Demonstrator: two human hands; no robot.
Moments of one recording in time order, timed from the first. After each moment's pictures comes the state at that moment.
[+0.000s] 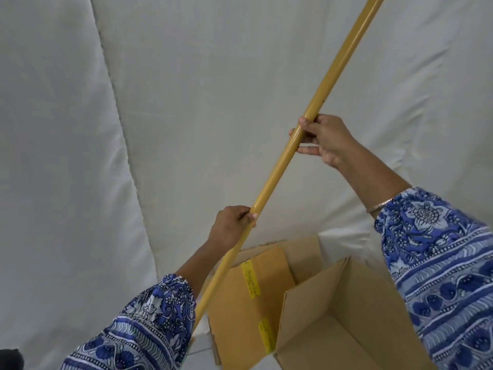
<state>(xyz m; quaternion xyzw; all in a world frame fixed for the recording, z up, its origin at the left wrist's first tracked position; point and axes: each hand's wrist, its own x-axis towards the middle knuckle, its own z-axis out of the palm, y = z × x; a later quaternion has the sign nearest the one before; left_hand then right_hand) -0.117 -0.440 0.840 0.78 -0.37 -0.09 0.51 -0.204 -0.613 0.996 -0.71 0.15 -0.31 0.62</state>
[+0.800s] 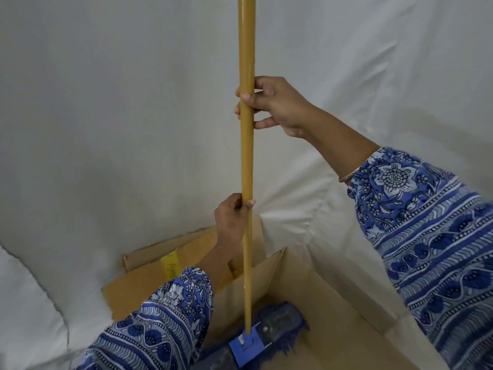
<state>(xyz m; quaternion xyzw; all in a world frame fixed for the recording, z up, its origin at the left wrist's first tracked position) -0.132 -0.845 0.753 0.71 -0.23 -0.09 0.65 -0.157 -0.946 0.959 -0.84 0.07 -0.17 0.51</state>
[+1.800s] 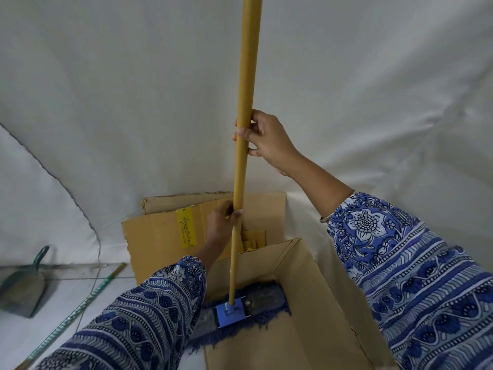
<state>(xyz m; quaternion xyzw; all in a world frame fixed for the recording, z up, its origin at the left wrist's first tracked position) -0.107 -0.920 0.606 0.81 -0.13 -0.08 0.57 -0.108 -1.038 0.805 -0.81 0.04 -0.08 0.59</state>
